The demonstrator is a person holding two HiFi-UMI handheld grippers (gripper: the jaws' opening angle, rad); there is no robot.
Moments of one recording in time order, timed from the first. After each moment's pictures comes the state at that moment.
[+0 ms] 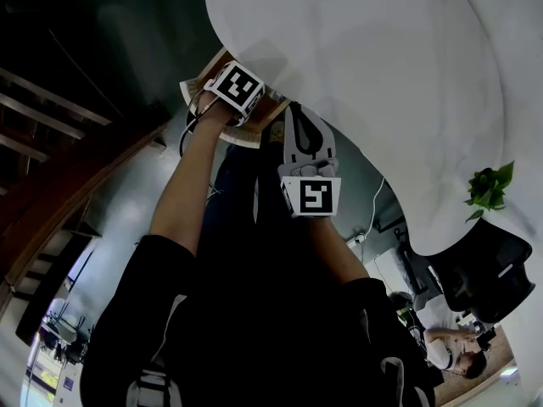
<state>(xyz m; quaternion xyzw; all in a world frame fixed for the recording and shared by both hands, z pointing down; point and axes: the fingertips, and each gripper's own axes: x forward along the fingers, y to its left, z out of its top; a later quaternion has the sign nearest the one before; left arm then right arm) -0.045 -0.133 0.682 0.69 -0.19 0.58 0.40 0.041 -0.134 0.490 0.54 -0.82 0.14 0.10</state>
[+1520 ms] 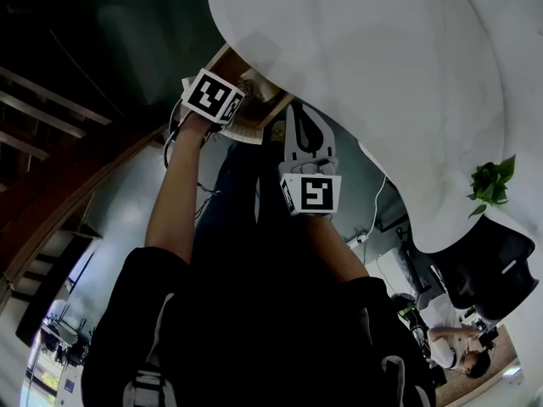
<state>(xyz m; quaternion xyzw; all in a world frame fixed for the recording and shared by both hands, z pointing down) -0.070 -0.141 0.640 0.73 -0.23 0.52 0.38 0.041 -0.125 0.492 0.56 -0.81 0.15 0.09</state>
